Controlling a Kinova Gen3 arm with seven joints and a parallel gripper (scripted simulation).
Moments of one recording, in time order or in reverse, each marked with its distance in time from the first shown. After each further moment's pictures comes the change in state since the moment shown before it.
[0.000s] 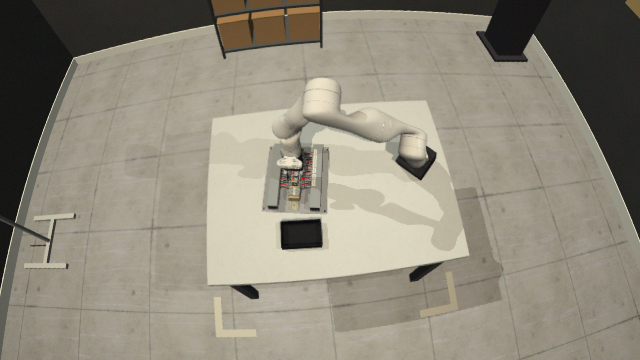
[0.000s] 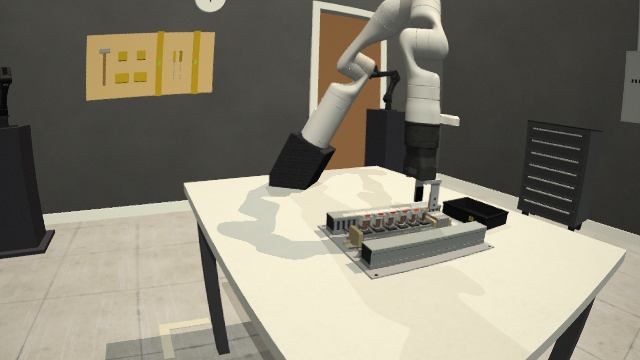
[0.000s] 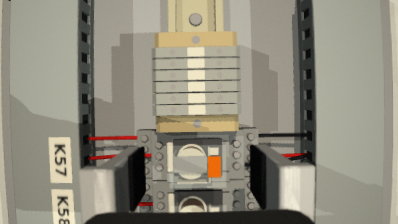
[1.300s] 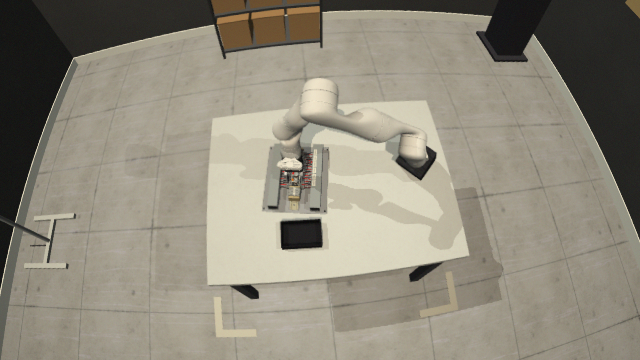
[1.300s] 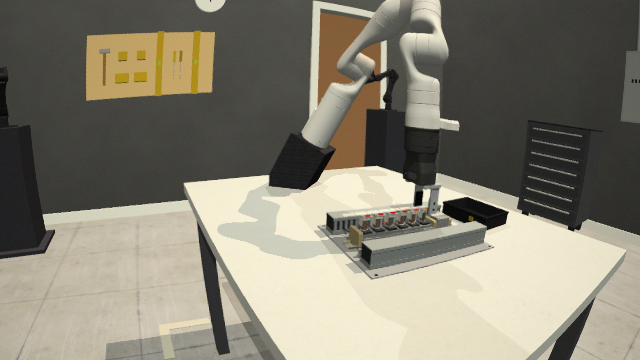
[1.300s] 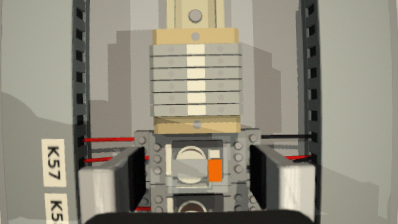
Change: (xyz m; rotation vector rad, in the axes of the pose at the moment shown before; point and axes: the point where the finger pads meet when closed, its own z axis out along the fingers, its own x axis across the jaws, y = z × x) arm 0.000 0.000 0.011 0.000 0.000 0.000
